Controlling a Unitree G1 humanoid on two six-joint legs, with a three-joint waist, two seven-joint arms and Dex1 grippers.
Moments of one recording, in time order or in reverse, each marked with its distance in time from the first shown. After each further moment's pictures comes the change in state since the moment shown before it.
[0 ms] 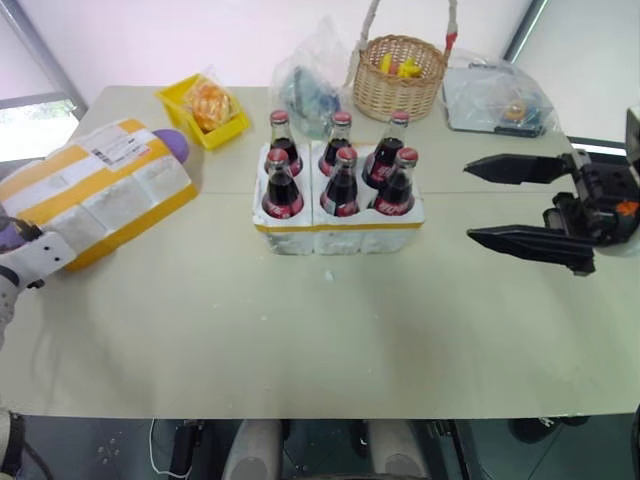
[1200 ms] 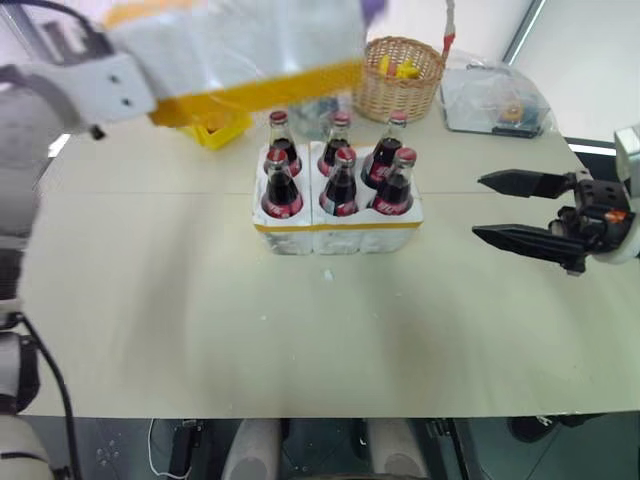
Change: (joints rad) left arm -0.419 -0.065 -0.090 -0.883 -0.109 0.310 -0.584; right arm 0.109 0.004 -0.009 0.082 -0.097 -0.055 -0.009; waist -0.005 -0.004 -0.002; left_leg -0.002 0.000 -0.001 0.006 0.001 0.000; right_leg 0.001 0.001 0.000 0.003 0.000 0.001
